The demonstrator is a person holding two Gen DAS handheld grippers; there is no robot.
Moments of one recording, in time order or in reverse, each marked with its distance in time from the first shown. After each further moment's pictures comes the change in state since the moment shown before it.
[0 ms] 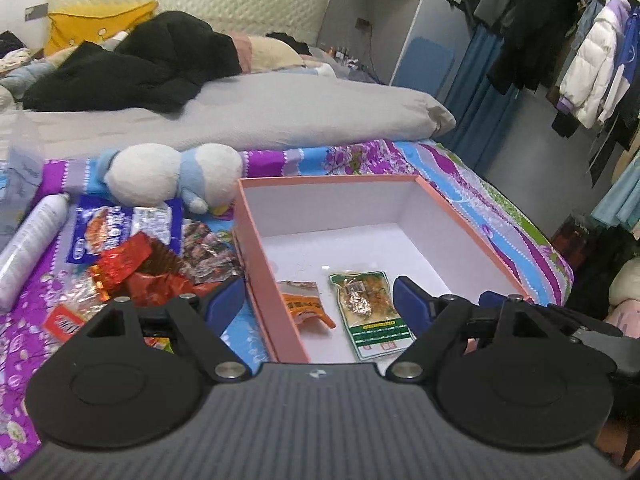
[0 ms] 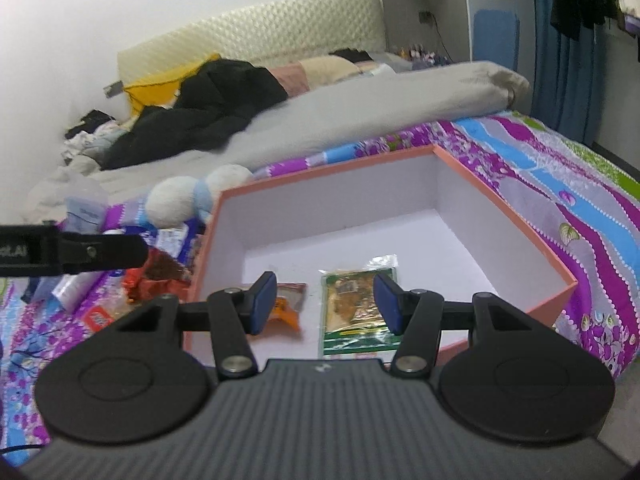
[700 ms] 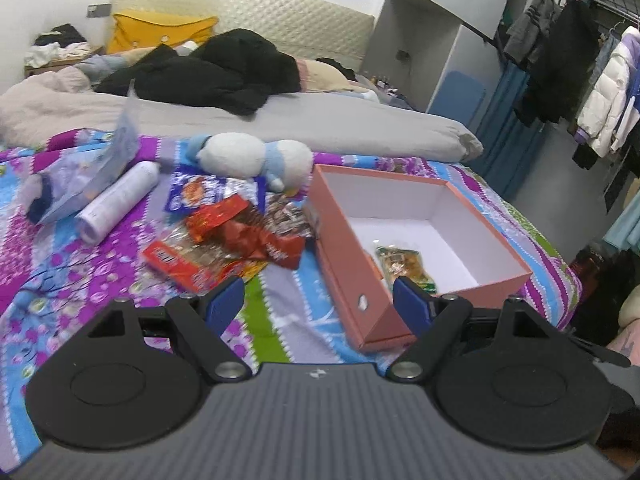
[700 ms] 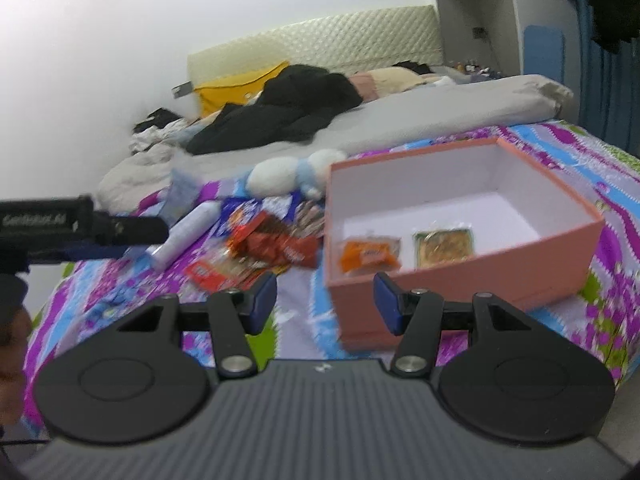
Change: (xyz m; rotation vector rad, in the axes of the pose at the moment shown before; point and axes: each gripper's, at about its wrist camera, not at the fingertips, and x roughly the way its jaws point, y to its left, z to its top) left arm -0.145 0.047 -0.097 -0.084 -0.088 0.096; right arm -0.091 0.068 -0.075 -0.064 -0.023 0.170
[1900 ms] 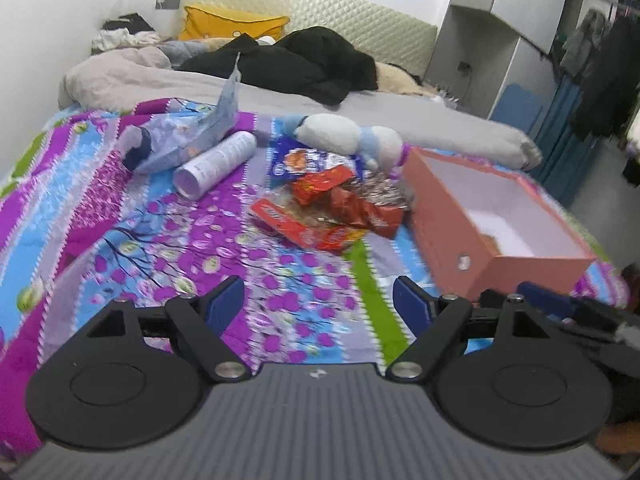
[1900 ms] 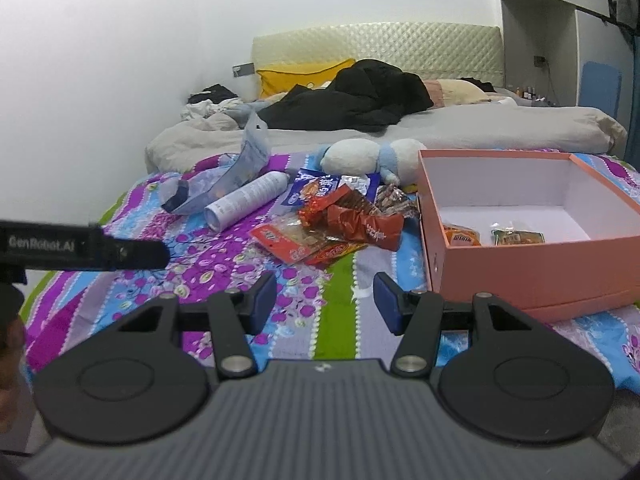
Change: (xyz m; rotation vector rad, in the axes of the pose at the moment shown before) left arm -0.024 0.087 -0.064 -0.068 -0.015 0.159; right arm 0.028 0.077 -0.041 -0.146 -0.026 0.070
